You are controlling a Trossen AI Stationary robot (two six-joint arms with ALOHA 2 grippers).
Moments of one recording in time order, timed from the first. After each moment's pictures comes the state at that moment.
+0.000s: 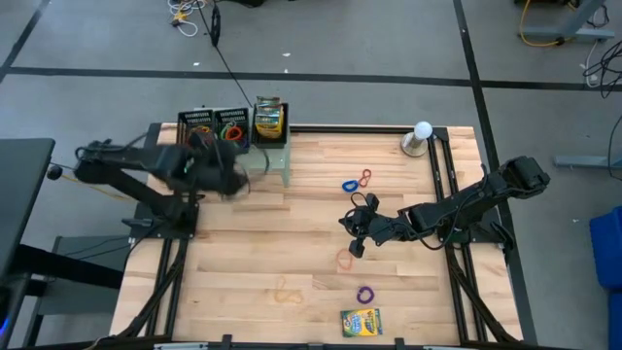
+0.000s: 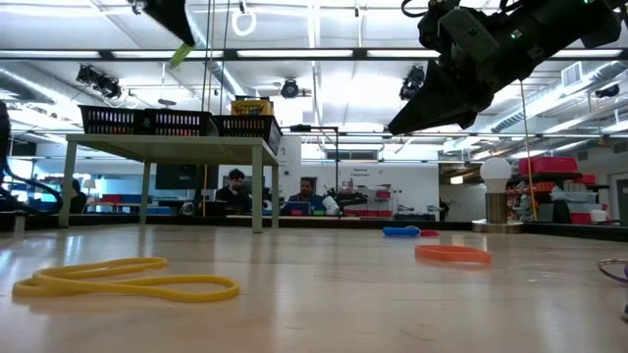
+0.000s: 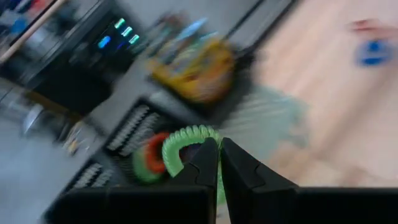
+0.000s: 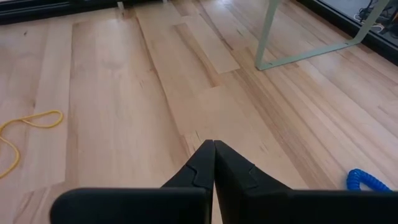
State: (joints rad) left arm -0.23 1.19 1.34 -1.36 -1.00 -0.64; right arm 0.32 1.42 0.68 0.11 0.53 0.39
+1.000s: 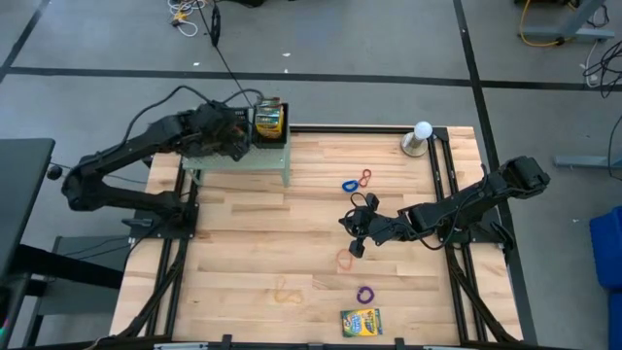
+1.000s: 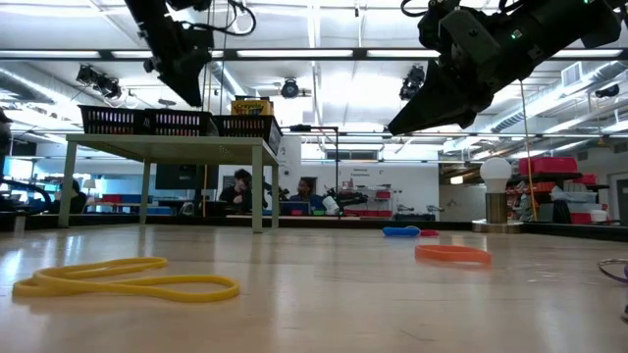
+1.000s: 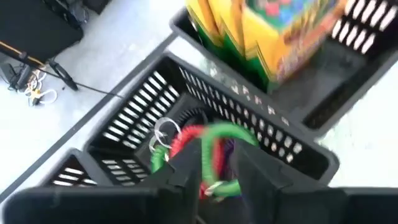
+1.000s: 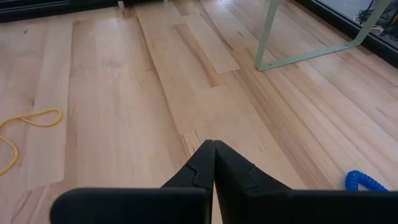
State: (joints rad) left arm 0.54 1.08 1.09 -0.86 -0.47 -0.04; right arm 0.32 1.42 0.68 0.11 0.53 0.38
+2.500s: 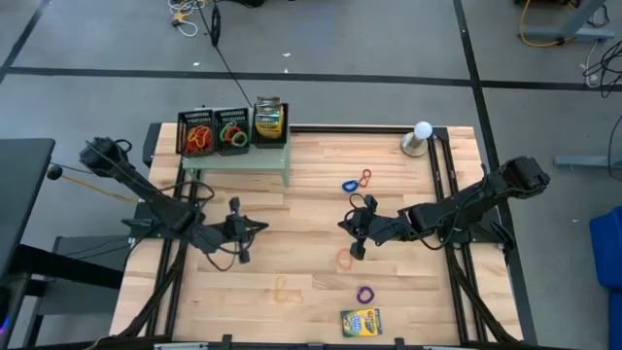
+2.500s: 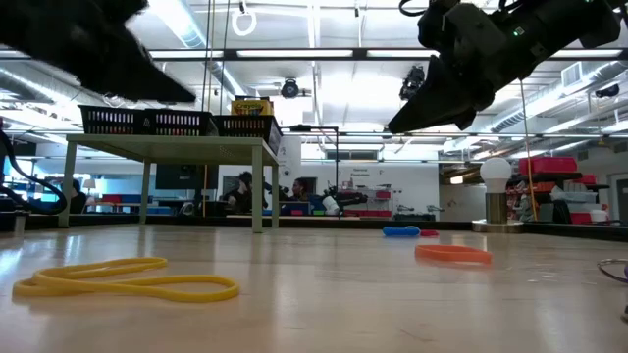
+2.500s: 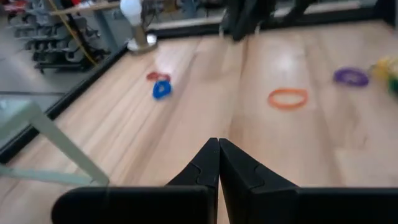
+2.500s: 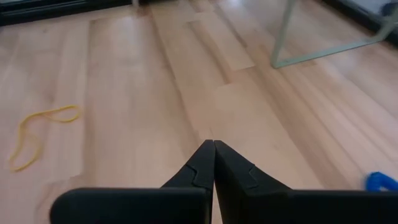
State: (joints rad) left arm -0.61 1.11 0.38 0.27 -0.88 -0.18; right arm 0.32 1.42 0.68 0.11 0.49 0.38
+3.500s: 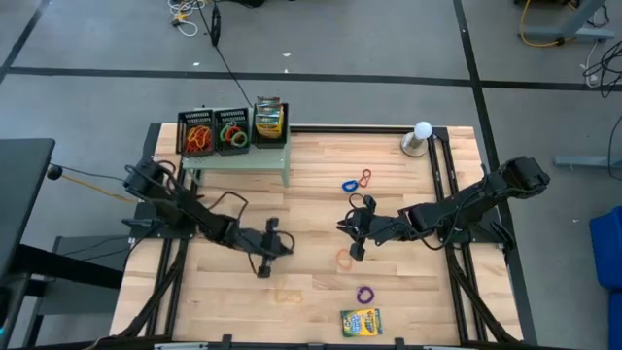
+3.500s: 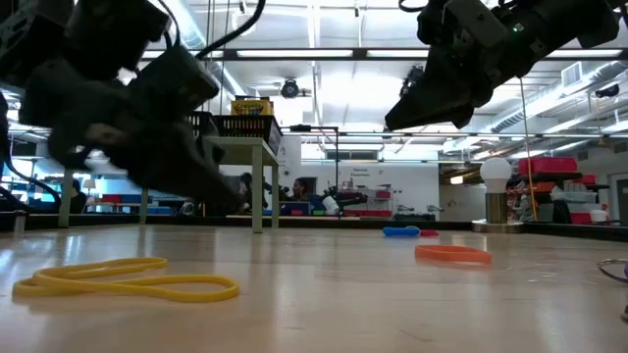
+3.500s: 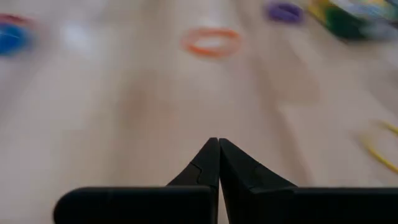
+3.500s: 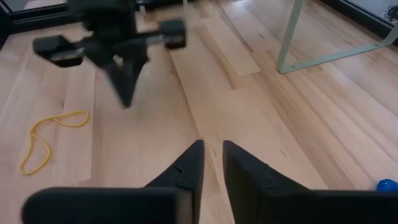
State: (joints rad) left arm -0.38 1.71 0.45 0.77 -0.32 -0.11; right arm 0.32 1.42 0.68 0.15 0.46 0.38
